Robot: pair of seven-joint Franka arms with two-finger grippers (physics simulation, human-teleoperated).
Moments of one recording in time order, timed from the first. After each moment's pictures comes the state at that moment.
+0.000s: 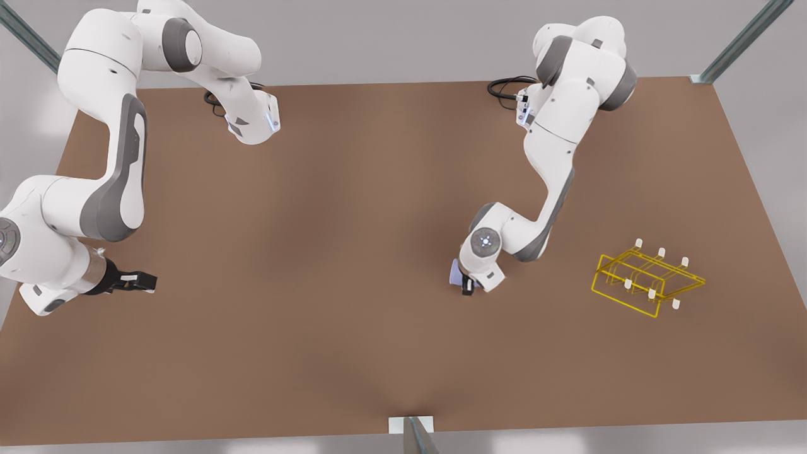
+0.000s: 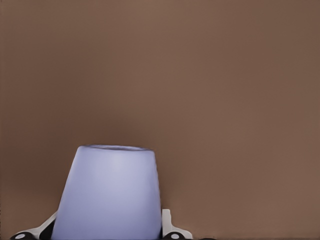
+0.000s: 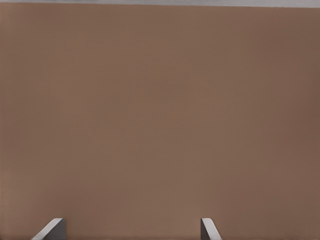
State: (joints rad) left arm -0.34 0.76 -0.21 -1.68 0.19 2.37 -2.06; right arm 0.03 0.45 -0.16 -1.26 0.02 1.68 -0.11
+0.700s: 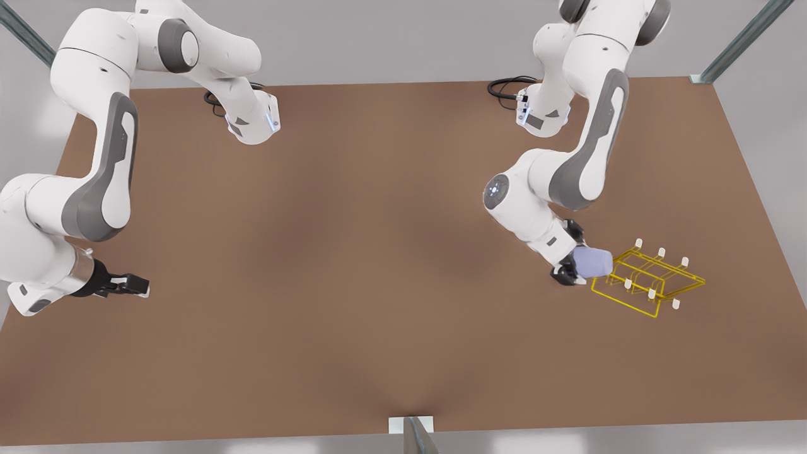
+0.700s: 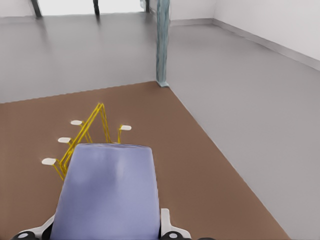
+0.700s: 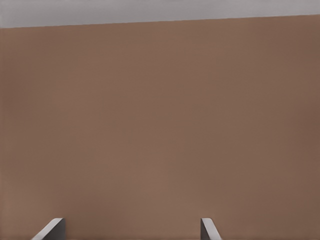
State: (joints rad) left arm -0.34 0.28 -0.13 -1.76 1.02 1.72 -2.03; right arm 0.00 0.46 -0.15 -1.26 0.09 1.71 -0.12
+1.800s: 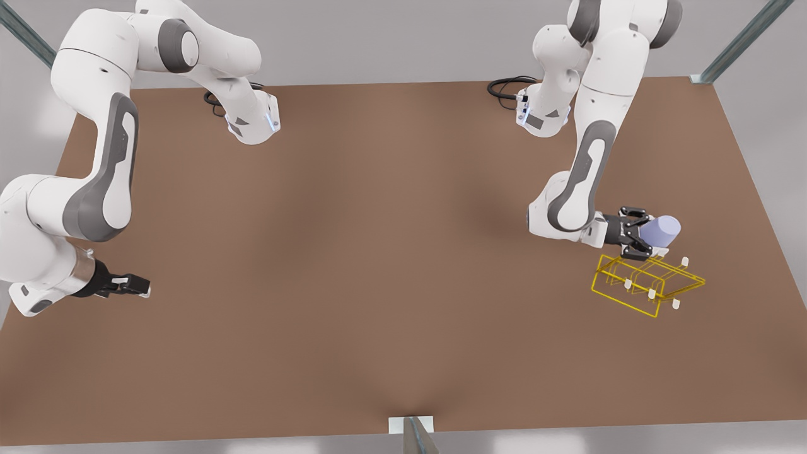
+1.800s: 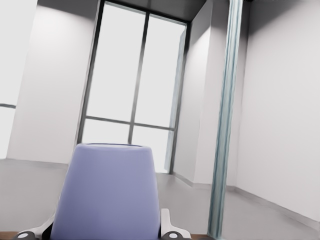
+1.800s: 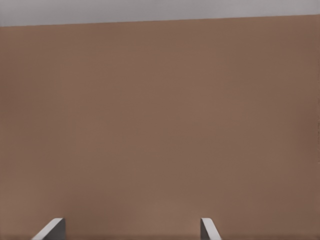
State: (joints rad) left arm -0.27 0.38 0.03 -2.19 1.61 1.49 -2.71; right arm -0.01 0.46 -0.15 -1.26 0.09 1.71 -0.12
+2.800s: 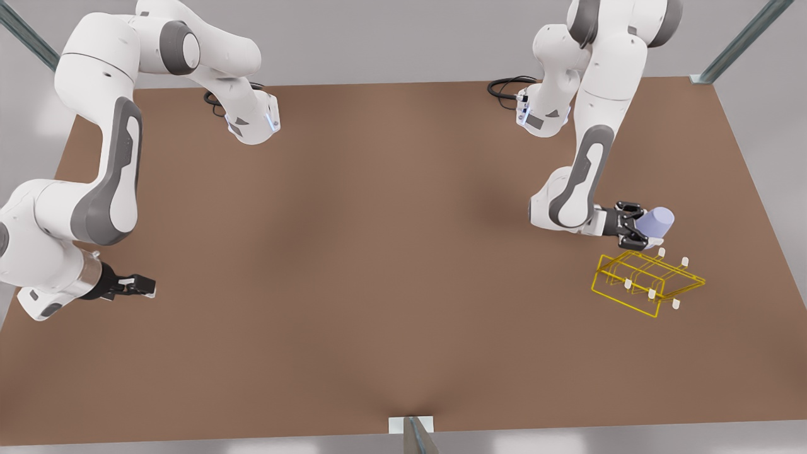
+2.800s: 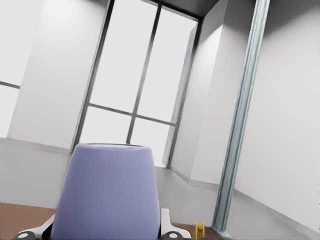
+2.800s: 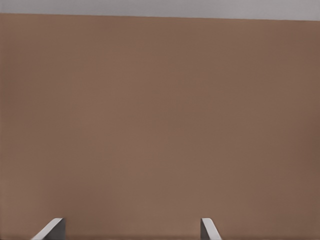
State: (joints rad) left arm -0.29 0.38 0.08 -2.30 1.61 1.54 -2.90; right arm 0.00 0.47 -0.14 -1.26 0.08 1.72 -0.17
